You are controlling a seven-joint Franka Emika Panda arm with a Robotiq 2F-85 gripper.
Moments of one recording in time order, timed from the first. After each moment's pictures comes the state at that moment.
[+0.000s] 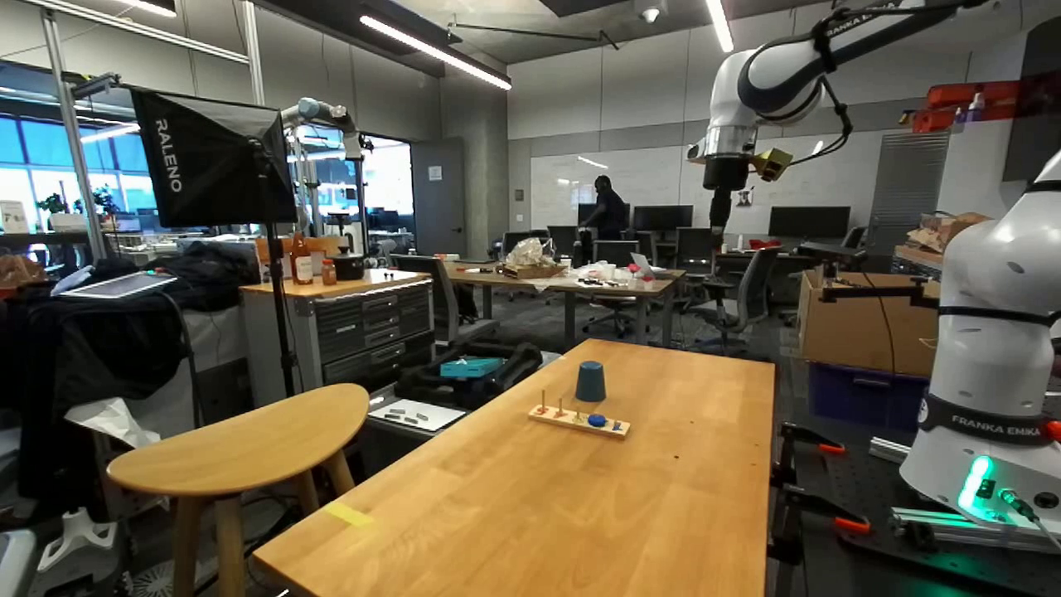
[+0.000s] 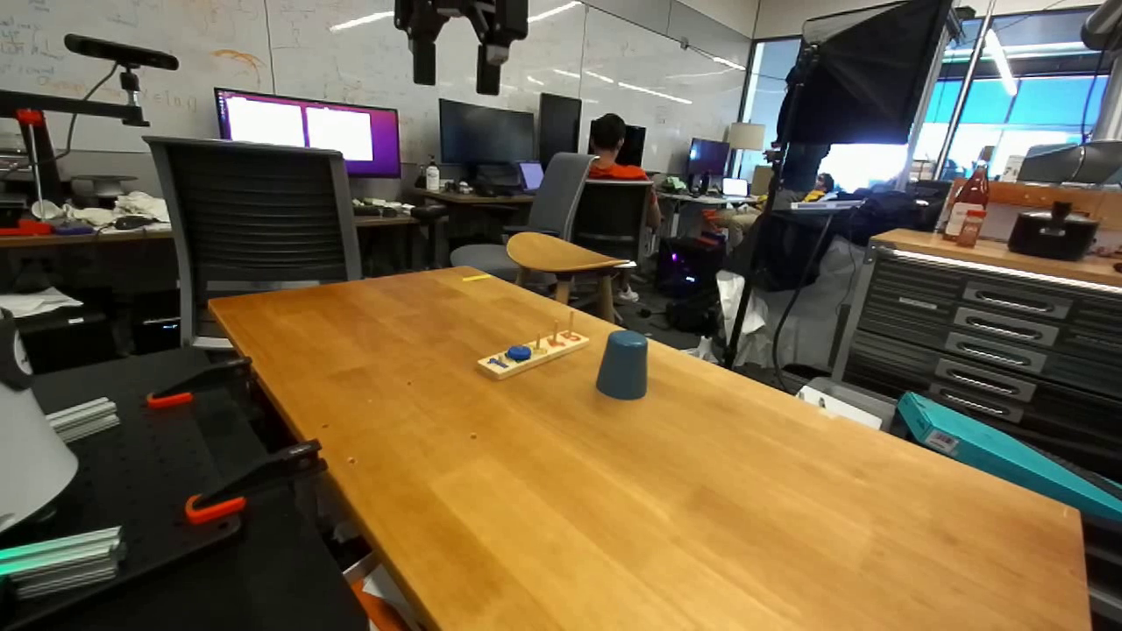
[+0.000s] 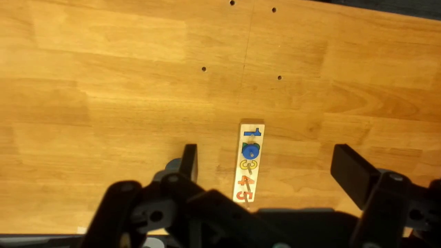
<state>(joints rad) -0.03 -0.56 -0.24 -2.44 -0.04 1.94 -0.37</state>
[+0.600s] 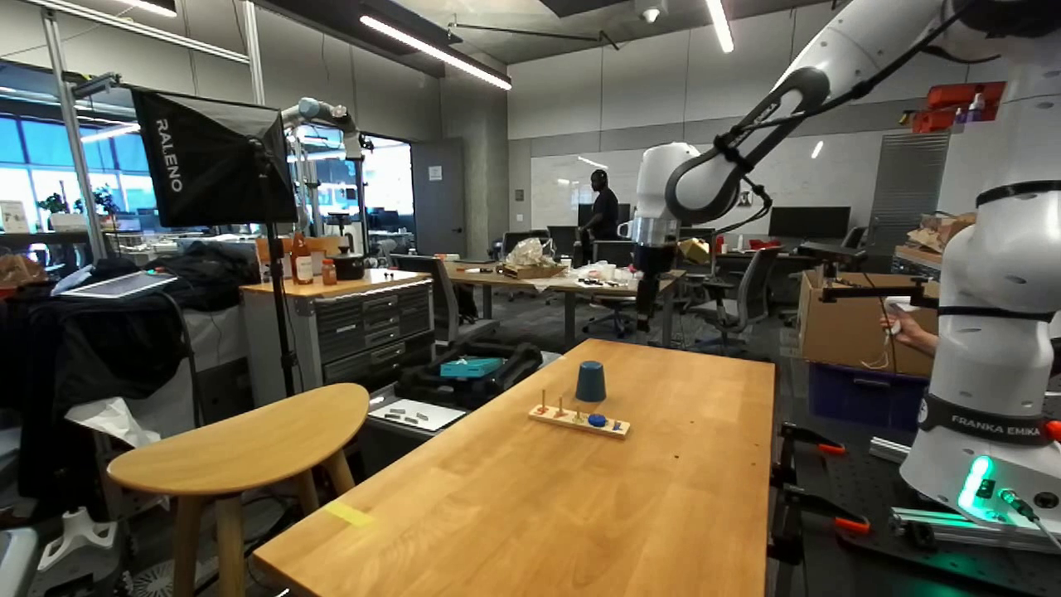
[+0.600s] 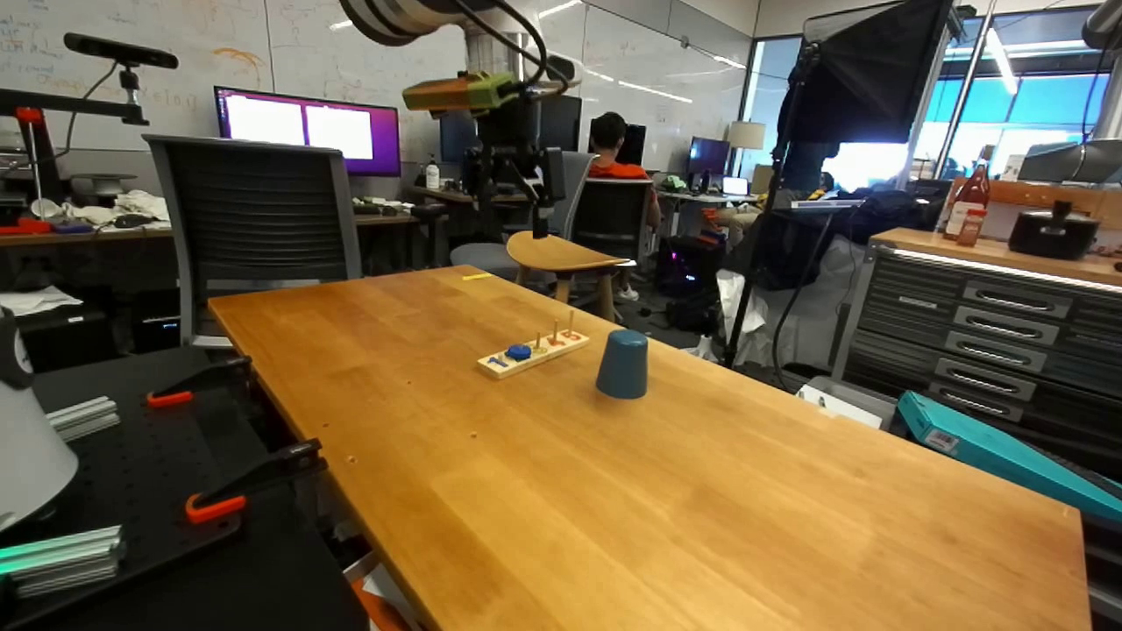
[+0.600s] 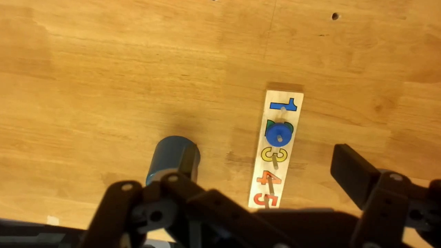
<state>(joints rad) -0.02 -0.08 -0.06 -2.44 -0.10 2.45 -0.18</state>
